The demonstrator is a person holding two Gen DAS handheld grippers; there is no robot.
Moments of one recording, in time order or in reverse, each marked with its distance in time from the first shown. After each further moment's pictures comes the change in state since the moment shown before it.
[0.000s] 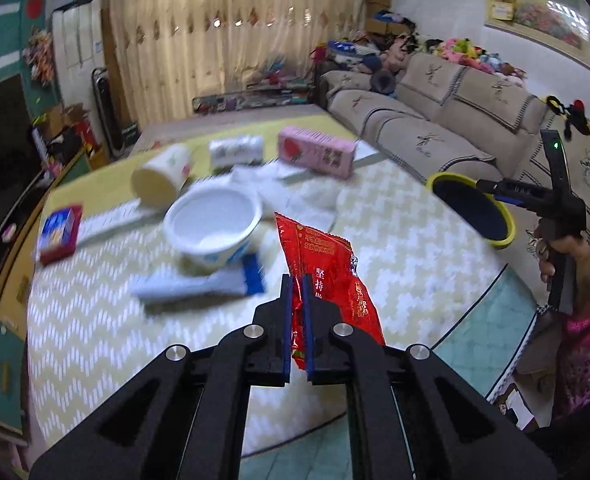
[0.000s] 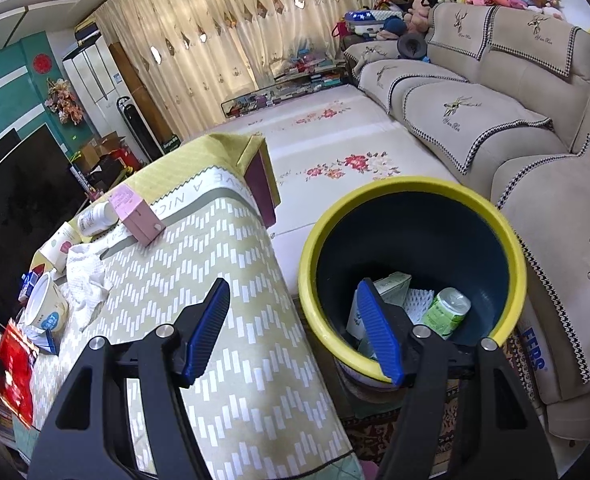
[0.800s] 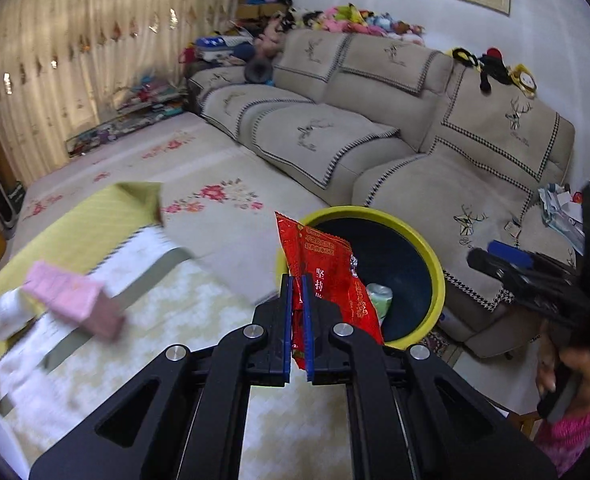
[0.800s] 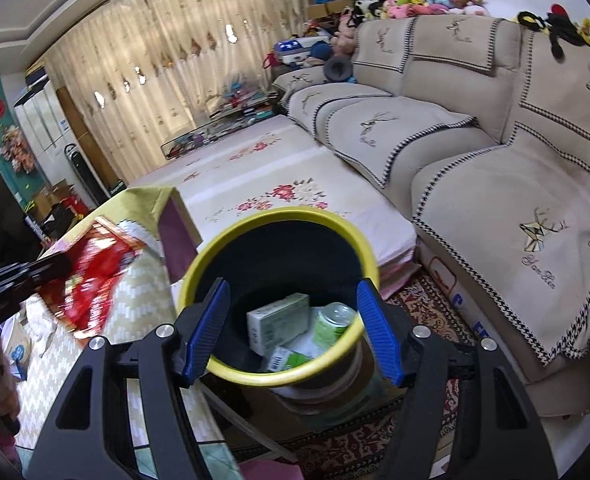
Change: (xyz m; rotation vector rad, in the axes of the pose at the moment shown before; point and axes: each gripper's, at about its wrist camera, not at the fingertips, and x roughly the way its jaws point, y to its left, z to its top) left arm 0.171 -0.221 0.150 0.261 0.055 -0.321; right arm -0.057 -0.105 -0.003 0.135 -0.114 -0.180
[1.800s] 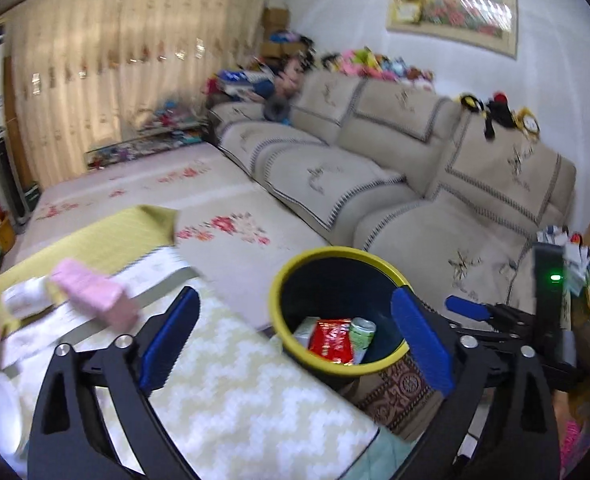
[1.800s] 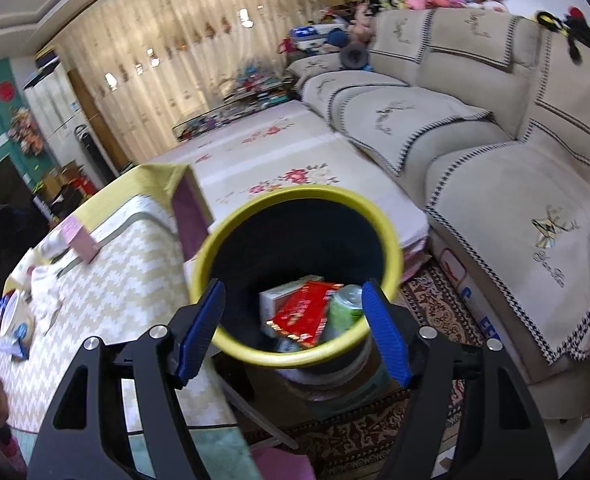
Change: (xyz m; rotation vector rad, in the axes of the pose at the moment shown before) left arm -0.080 -0.008 -0.024 -0.107 -0.191 0.055; right arm 0.004 0.030 -0.014 -0.066 0.056 0.047
